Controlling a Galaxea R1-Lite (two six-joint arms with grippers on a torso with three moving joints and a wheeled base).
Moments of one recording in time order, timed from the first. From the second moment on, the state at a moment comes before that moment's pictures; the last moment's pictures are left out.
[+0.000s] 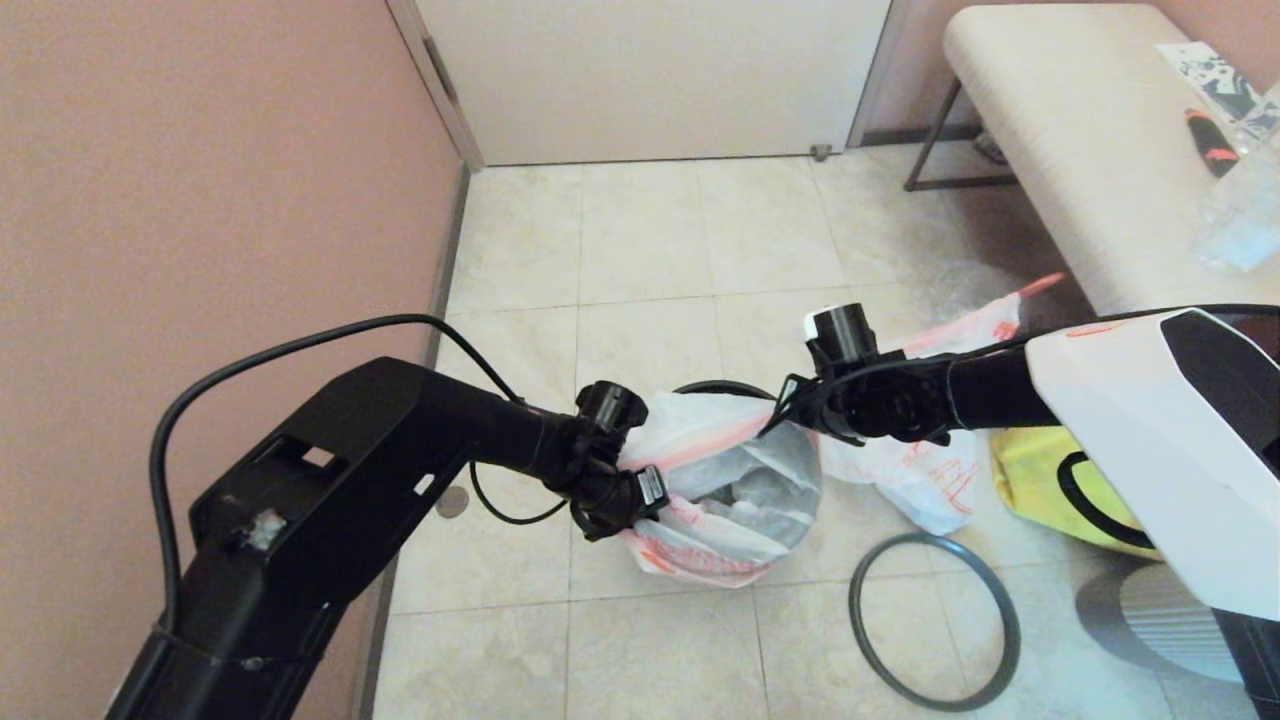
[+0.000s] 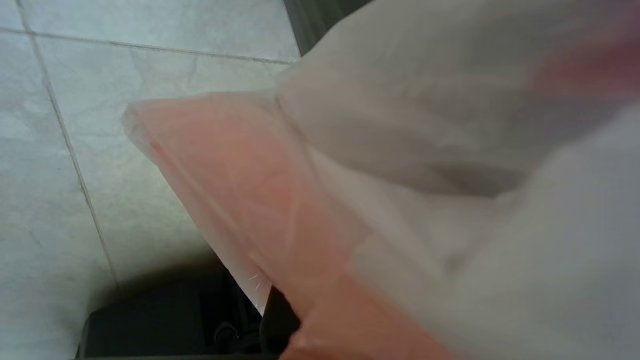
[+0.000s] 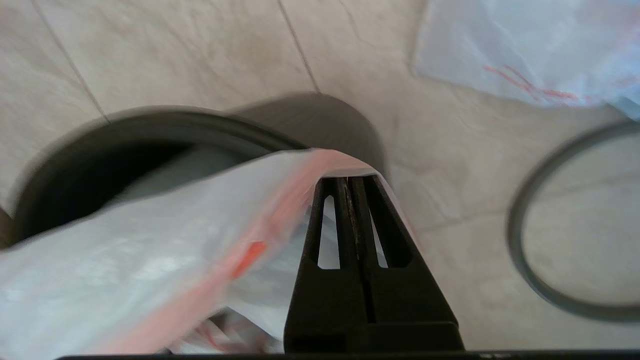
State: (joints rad) left arm -0.48 2.49 -1.72 0.23 -0.12 -0.71; right arm 0.43 2.37 -1.81 0.04 -0.30 0.65
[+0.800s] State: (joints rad) left arm -0.52 2.50 -1.74 0.23 -0.12 -0.64; right arm 0.43 2.44 -1.95 0.03 -0.23 0.65
